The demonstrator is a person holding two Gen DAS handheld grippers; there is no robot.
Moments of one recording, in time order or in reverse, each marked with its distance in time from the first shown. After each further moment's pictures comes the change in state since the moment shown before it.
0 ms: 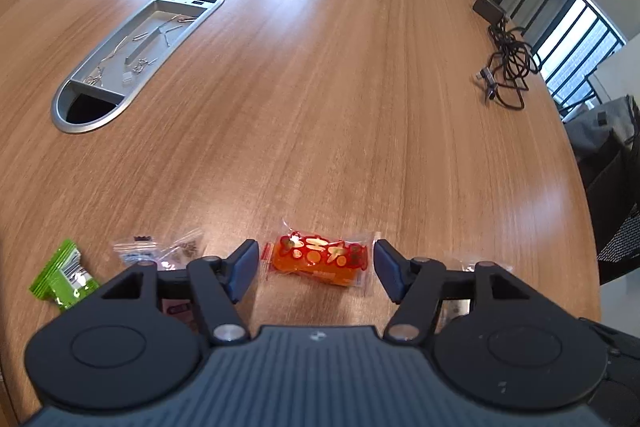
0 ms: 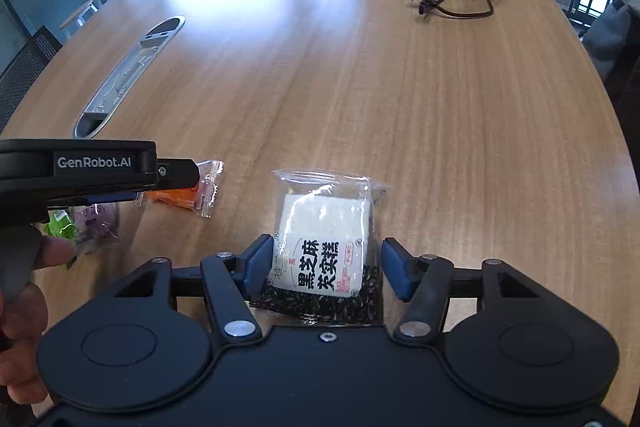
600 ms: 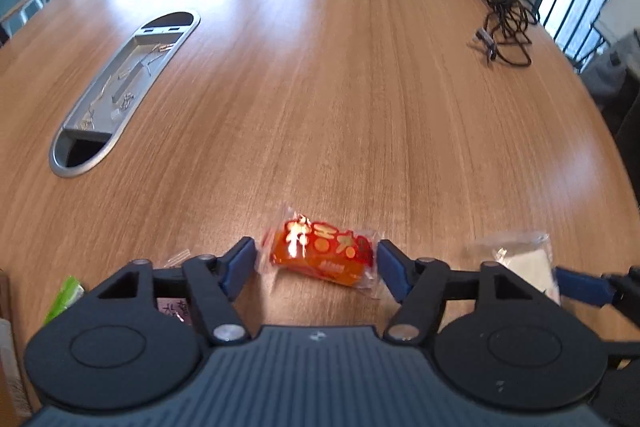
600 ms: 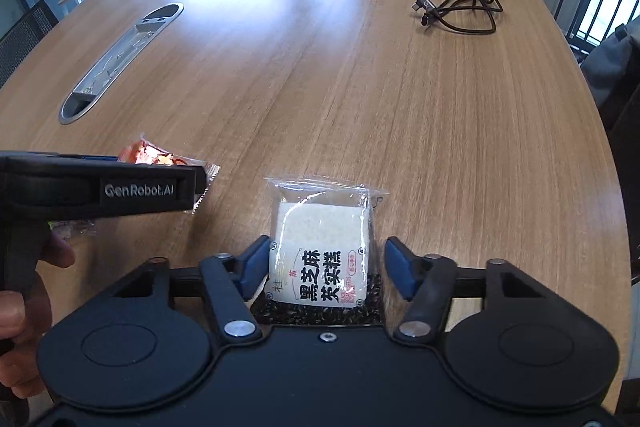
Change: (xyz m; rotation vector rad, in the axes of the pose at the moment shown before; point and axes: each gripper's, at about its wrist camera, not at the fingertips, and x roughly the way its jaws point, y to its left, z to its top) left arm 0.015 -0.030 -0.007 0.182 -0.022 0.120; right arm 0.006 0.007 0.004 -0.097 -0.006 -0.057
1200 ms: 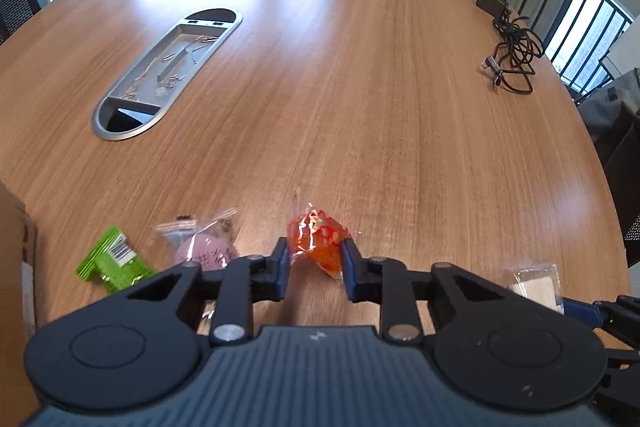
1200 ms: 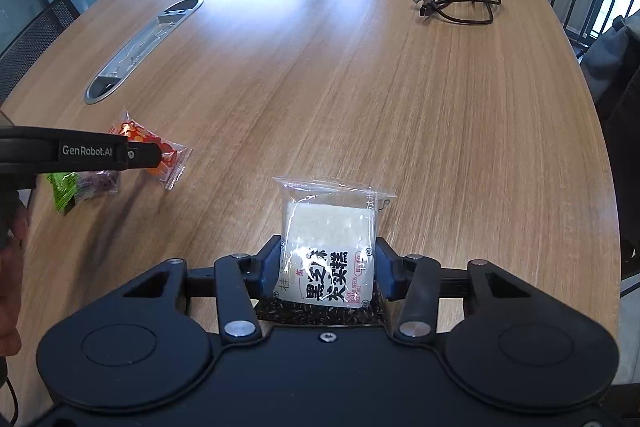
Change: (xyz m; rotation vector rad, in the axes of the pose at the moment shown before) left arm -0.042 0.026 -0.024 -0.126 -0.039 -0.012; right arm -0.026 -0.012 -0.023 -0.019 0.006 0.059
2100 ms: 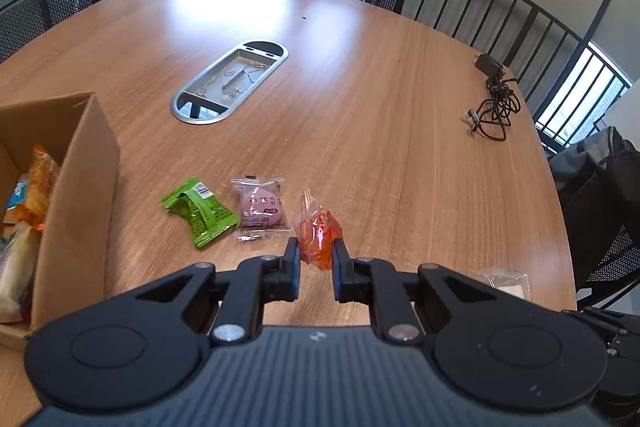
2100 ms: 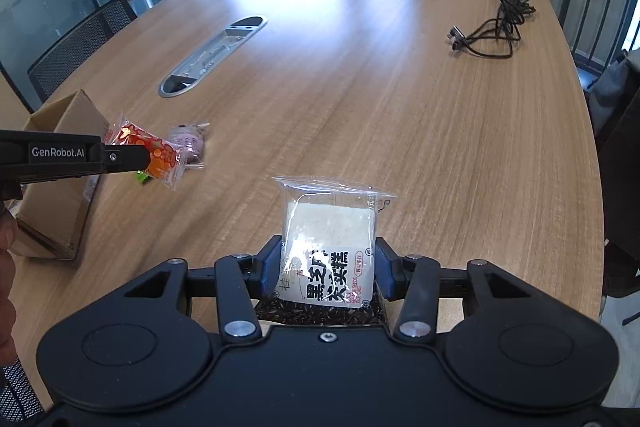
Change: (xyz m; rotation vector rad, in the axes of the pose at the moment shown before) left arm -0.109 0.023 -0.048 -0.145 -0.119 -0.010; right arm -0.069 0.022 -0.024 -0.082 -0.067 0.091
